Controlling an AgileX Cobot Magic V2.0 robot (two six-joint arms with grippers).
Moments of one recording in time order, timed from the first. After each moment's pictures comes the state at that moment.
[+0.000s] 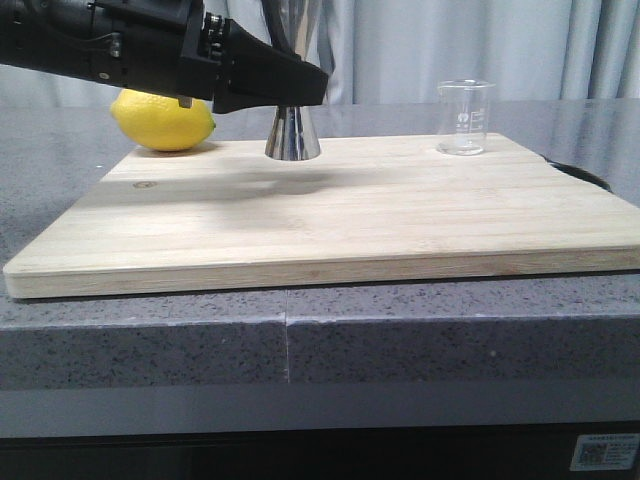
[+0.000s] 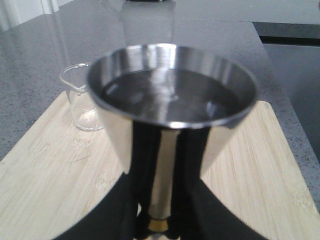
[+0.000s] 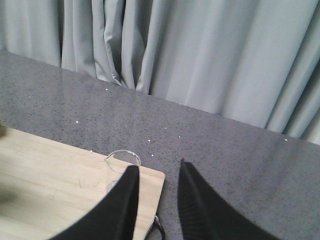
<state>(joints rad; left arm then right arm) -0.32 1.85 -1.18 -1.65 1.10 2.18 0.23 0.78 -0.74 -0.20 0.14 -0.02</state>
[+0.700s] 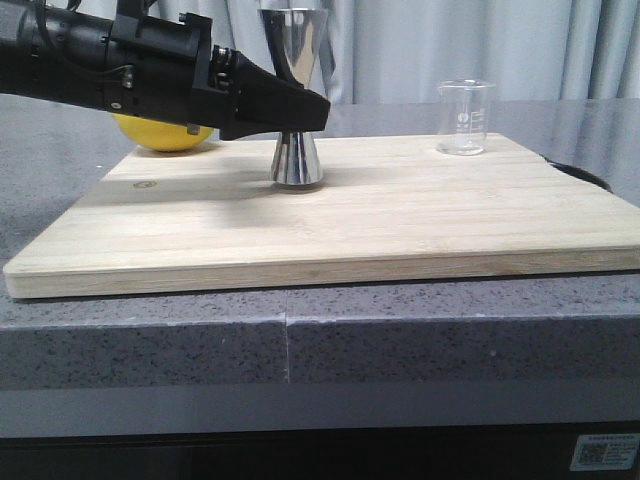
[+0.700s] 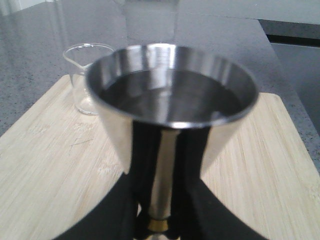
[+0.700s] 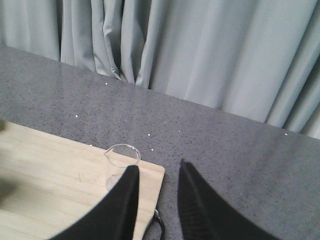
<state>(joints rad) -0.32 1.91 -1.18 -1.68 1.10 2.20 0.23 0.78 -0.74 -0.20 0.15 -0.02</state>
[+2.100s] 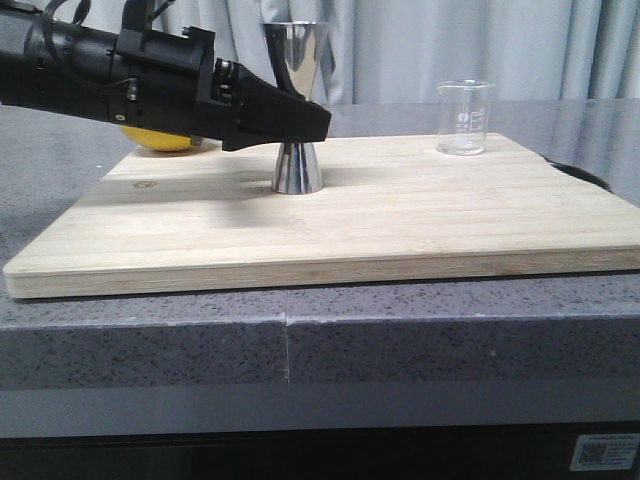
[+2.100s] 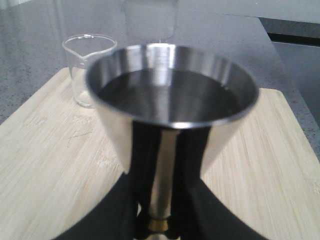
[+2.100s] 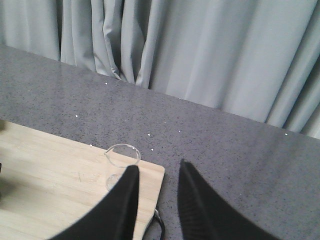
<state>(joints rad) -0.32 1.94 -1.18 -1.69 1.11 2.21 0.23 0.78 -0.74 -0.20 0.15 -0.02</state>
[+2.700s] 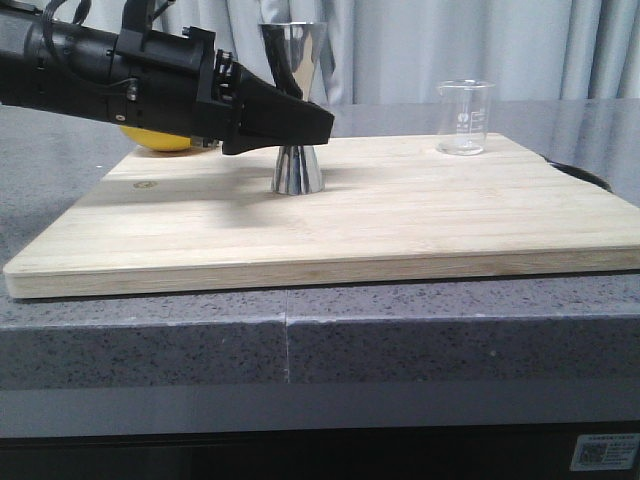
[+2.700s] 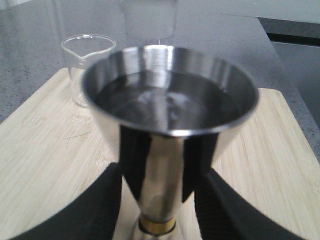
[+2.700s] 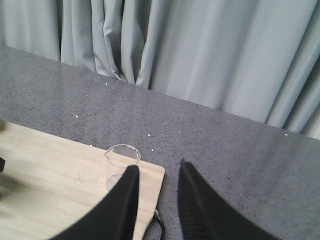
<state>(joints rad) -0.32 1.94 -1.18 -1.69 1.11 2.21 0.23 0.78 -0.74 -0.20 0.15 -0.02</state>
